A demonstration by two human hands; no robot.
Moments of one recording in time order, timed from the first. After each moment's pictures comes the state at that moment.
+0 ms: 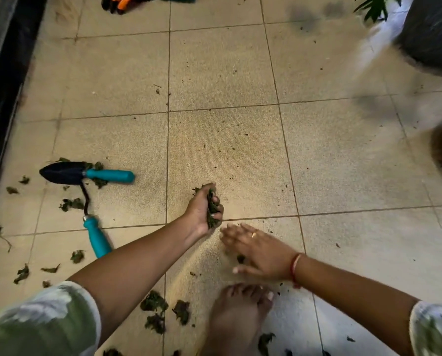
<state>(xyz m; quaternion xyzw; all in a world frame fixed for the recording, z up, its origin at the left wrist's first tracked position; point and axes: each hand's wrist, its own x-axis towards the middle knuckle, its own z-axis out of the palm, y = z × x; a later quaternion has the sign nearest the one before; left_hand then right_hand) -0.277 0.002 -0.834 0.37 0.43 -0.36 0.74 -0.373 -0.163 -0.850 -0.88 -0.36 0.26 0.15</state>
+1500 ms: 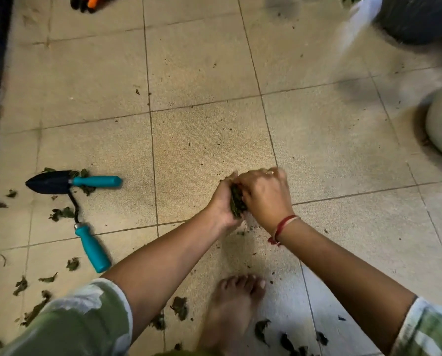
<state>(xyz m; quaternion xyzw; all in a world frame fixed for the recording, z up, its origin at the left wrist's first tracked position) -0.416 -0.001 -0.881 0.86 -0.06 -0.31 0.40 -0.314 -0.157 -0.781 -0.98 0.01 -0.03 0.20</state>
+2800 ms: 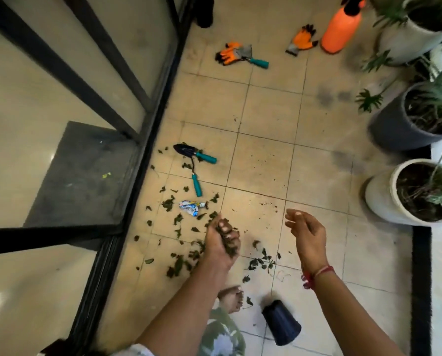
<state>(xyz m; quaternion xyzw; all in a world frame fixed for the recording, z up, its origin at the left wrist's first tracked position) -0.503 0.062 -0.339 0.17 0.55 -0.17 0.80 -0.481 -0.108 -0.325 -0.72 0.29 0.10 0.62</state>
